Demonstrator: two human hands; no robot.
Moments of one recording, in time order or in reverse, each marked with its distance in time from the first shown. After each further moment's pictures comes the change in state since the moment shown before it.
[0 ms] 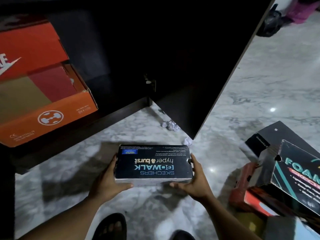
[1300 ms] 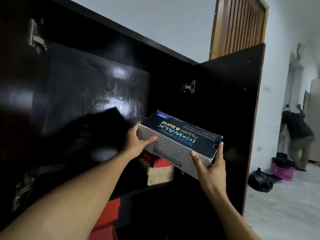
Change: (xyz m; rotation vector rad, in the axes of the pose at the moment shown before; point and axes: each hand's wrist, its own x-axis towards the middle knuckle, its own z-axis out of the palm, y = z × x) left_hand -0.013 0.452 -0.442 -0.273 0.722 0.743; right_hand -0.002 -0.570 -0.108 0.166 0.620 -0.804
